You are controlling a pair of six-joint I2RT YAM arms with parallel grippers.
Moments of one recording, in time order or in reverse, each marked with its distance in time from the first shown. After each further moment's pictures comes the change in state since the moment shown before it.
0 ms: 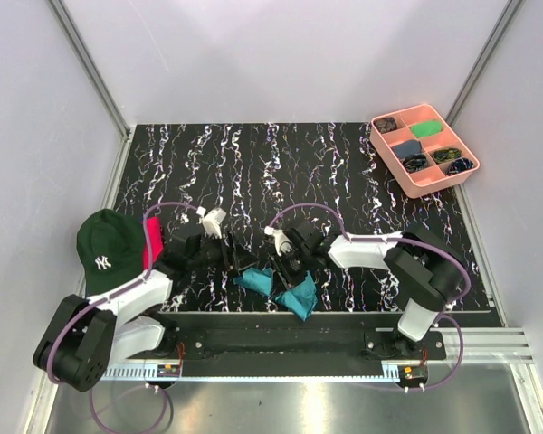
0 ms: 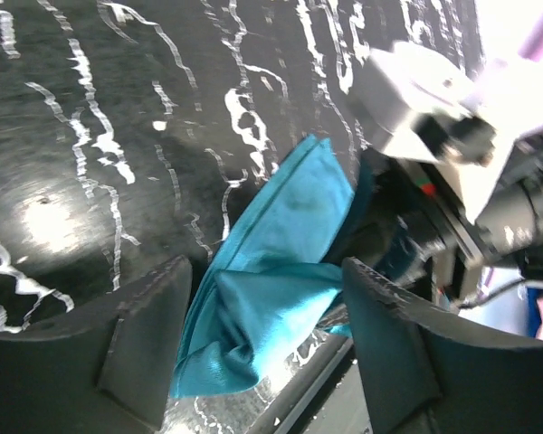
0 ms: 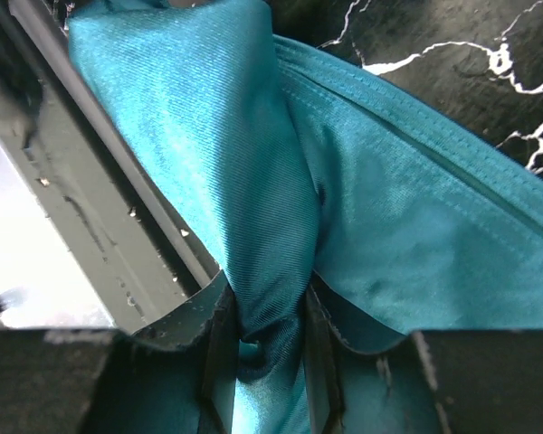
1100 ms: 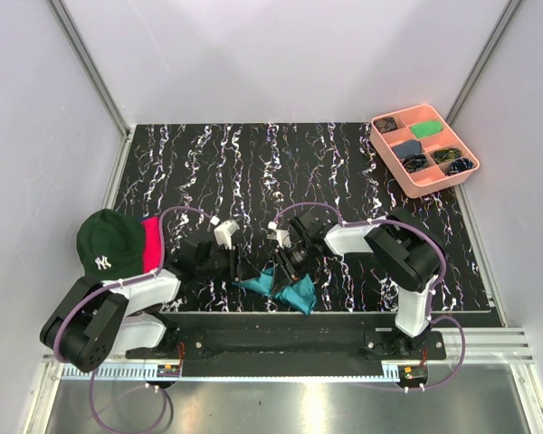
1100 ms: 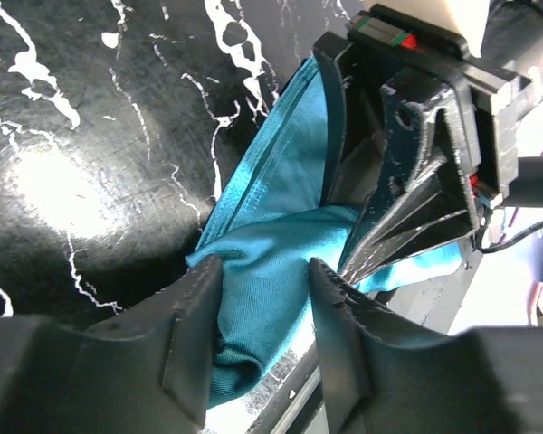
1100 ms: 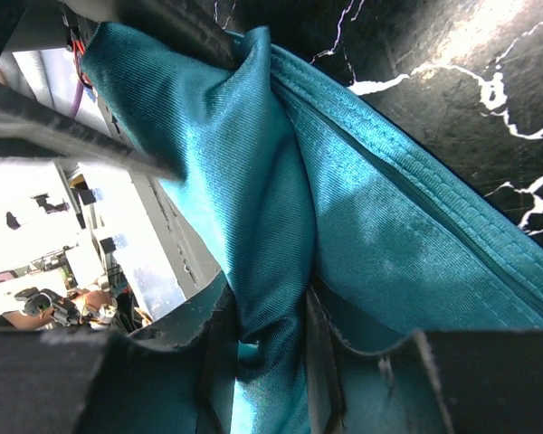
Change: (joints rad) left arm -0.086 0.133 -0.038 0.075 0.042 0.044; right arm -0.139 0.183 0.074 -0.008 -0.354 -0.020
